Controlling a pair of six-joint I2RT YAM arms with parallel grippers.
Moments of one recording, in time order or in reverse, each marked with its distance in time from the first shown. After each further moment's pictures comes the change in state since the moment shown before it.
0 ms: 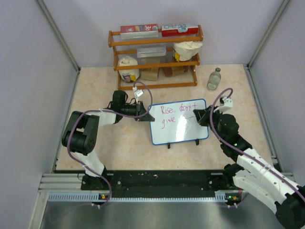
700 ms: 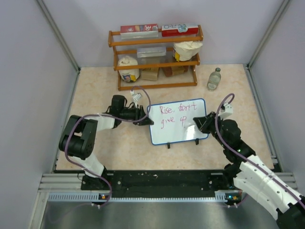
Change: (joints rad) left arm -0.007 -0.059 -0.079 0.005 -0.136 0.037; right arm -0.004 -0.129 -0.055 -0.126 -0.071 0.072
